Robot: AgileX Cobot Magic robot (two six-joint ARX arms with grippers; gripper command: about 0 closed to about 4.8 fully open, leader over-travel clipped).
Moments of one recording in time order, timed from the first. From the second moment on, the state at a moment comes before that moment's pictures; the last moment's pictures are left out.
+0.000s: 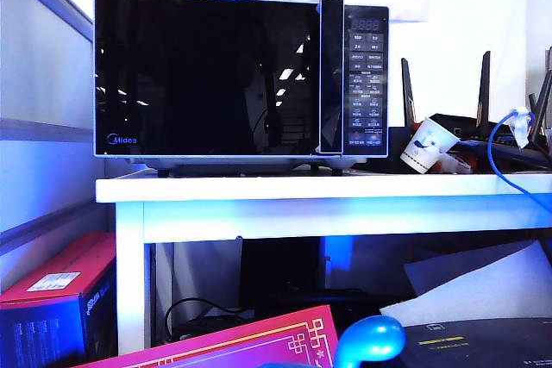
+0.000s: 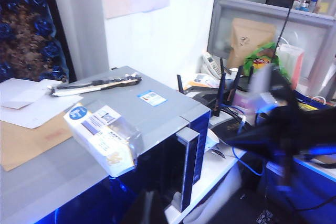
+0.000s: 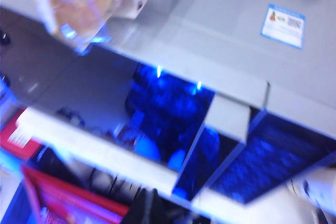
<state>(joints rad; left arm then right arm) -0.20 1.54 2.40 -0.95 0.50 0.05 0.49 1.88 2.43 -1.01 0.03 -0.11</state>
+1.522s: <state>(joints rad) -0.20 1.56 2.40 -0.99 0.49 0.05 0.49 1.79 1.50 0.30 0.19 -0.06</state>
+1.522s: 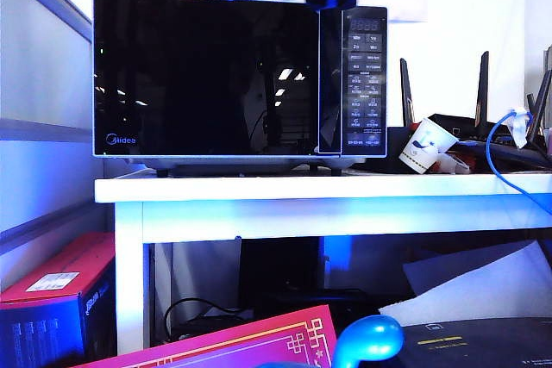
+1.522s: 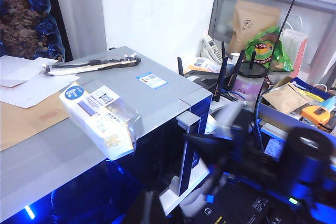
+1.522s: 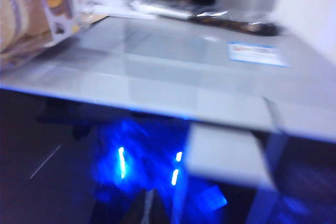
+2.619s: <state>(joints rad) -0.20 1.56 2.40 -0.99 0.49 0.05 0.48 1.86 1.19 0.82 0.29 0.03</state>
